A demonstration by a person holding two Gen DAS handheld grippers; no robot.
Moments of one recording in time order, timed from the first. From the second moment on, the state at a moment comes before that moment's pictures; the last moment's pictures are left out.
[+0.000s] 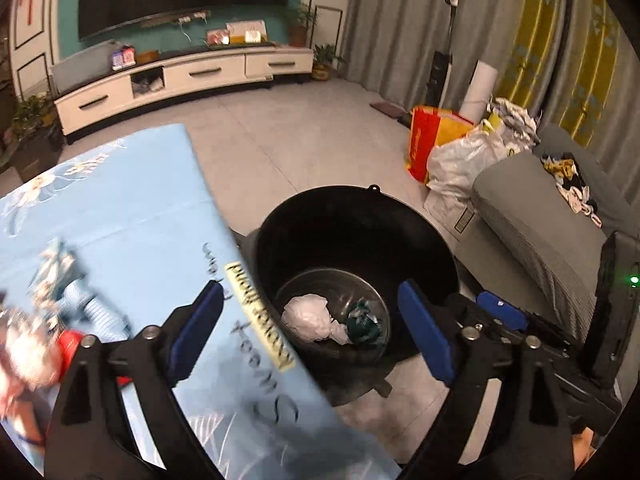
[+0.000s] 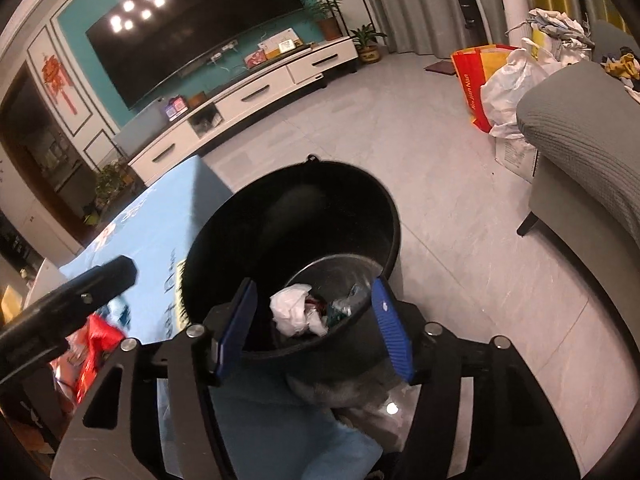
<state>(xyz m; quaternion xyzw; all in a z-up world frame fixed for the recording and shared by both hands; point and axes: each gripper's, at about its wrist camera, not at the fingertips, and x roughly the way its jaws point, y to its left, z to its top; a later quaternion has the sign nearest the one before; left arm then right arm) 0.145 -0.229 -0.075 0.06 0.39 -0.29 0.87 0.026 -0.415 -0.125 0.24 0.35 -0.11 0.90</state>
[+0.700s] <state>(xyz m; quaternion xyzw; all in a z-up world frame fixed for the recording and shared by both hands) 0.055 0.015 -0.035 -0.05 0.37 -0.14 0.92 -0.014 -0.242 -0.084 0.12 0.39 0.11 0.91</state>
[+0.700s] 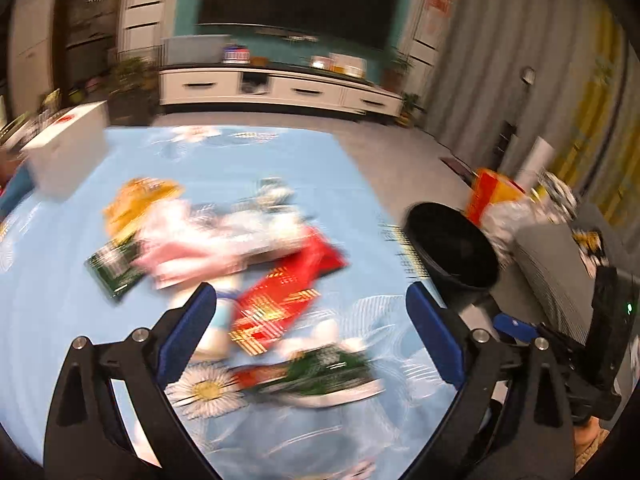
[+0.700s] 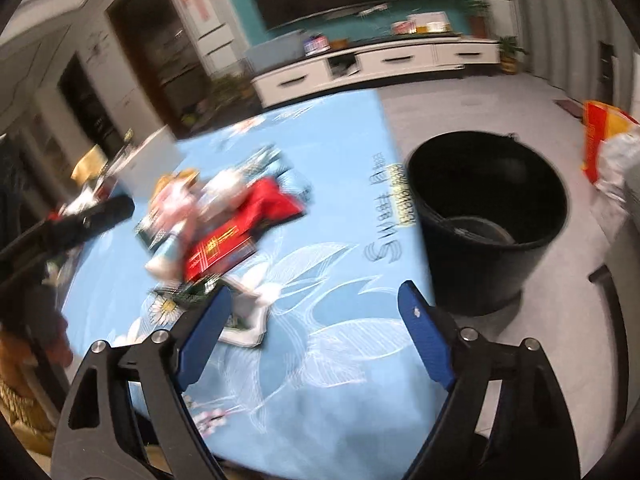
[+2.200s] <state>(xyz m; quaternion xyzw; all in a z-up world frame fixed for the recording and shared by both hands) 0.108 0.089 -0.138 -0.14 0.43 -0.09 0.89 0.011 -0.193 -0.112 0.07 0.41 0.19 0.89</state>
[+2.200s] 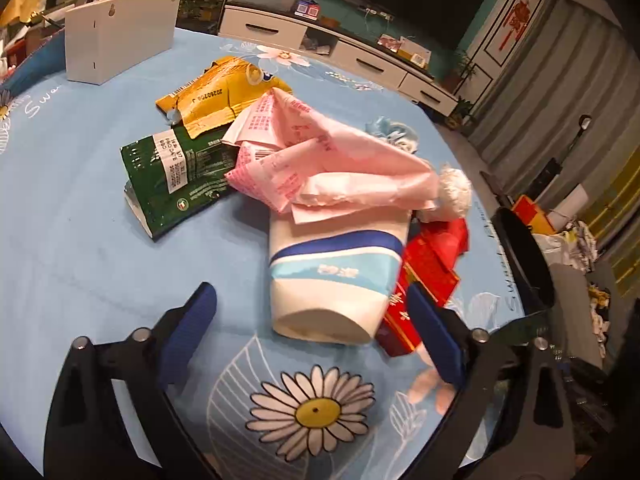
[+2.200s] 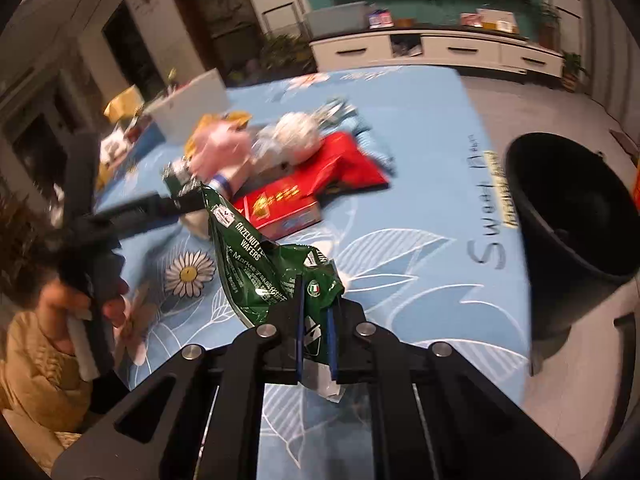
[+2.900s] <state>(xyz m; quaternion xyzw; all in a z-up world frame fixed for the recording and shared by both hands) 0.023 0.079 -0.095 -0.09 0.41 -0.17 0.89 -0.004 -0.217 -0.080 0.11 0.36 0.16 0.91</state>
